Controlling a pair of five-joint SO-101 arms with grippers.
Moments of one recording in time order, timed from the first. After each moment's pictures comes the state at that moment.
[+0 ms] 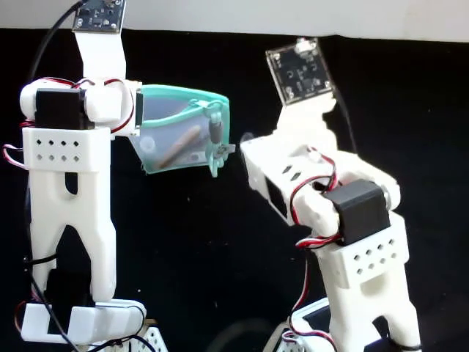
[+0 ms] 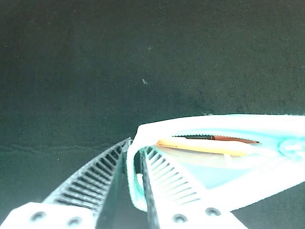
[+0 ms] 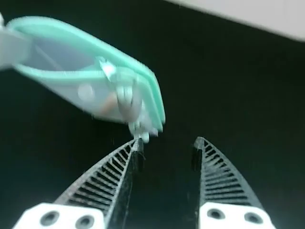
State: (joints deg) left arm -3.8 1.5 -21.2 95.0 4.7; right arm -27.6 -34.3 -2.4 84.0 -1.9
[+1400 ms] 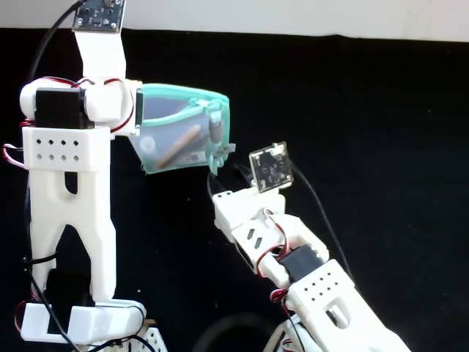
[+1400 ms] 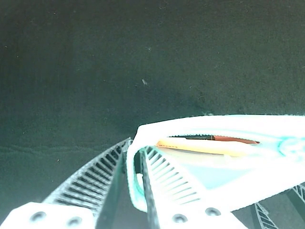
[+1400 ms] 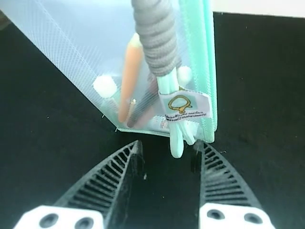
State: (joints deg) left arm -3.8 1.5 -21.2 94.8 4.7; right arm -36.7 -56.0 71.3 15.9 -12.9
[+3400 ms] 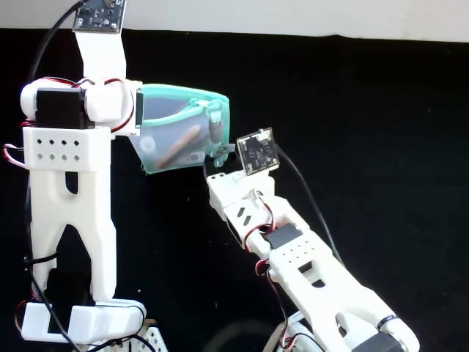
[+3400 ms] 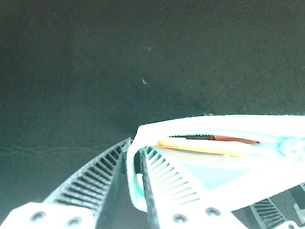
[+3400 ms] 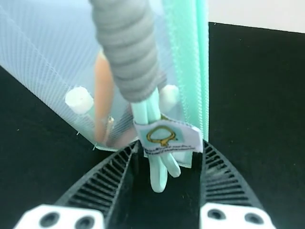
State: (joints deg) left arm -3.8 1.5 -21.2 94.8 4.7; right arm -34.0 -32.4 67.0 -5.4 -8.8
